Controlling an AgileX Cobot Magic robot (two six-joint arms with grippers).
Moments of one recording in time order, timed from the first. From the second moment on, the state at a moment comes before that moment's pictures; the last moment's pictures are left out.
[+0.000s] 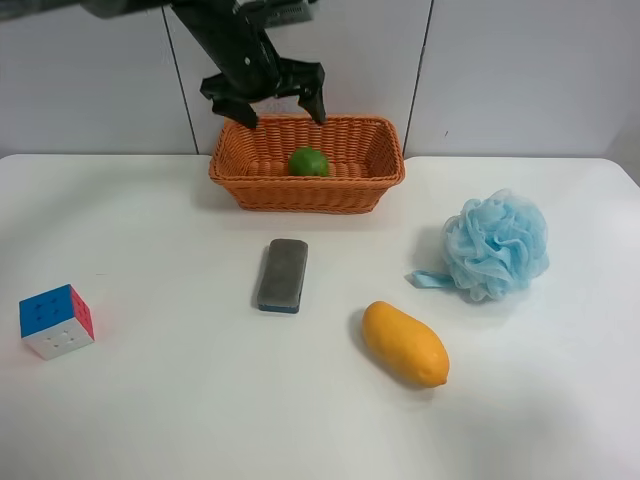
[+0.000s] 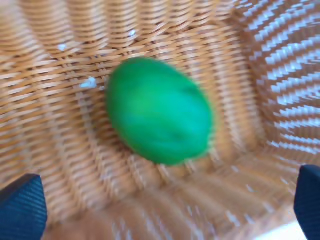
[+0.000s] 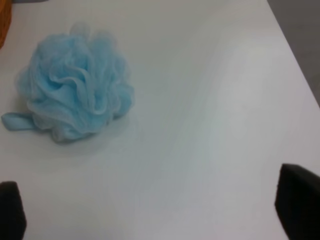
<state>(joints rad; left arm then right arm) -0.41 2.25 -2.08 -0.21 0.88 -0.10 0.09 0.00 -0.48 -0.17 1.05 0.08</state>
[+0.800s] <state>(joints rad) -0.38 1.57 -1.53 -0.04 1.20 -0.05 0.09 0.00 -0.48 -0.17 1.05 0.08</state>
